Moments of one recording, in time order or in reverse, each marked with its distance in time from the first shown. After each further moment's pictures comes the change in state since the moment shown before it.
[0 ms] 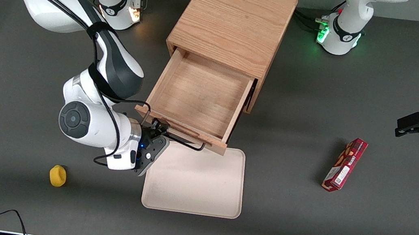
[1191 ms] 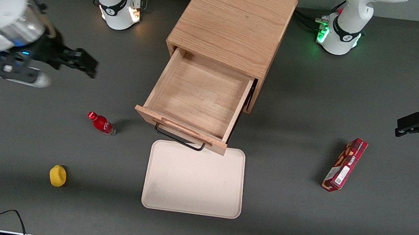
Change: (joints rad) arm -0.029 -0.531 -0.280 -0.016 0.052 -0.525 0.913
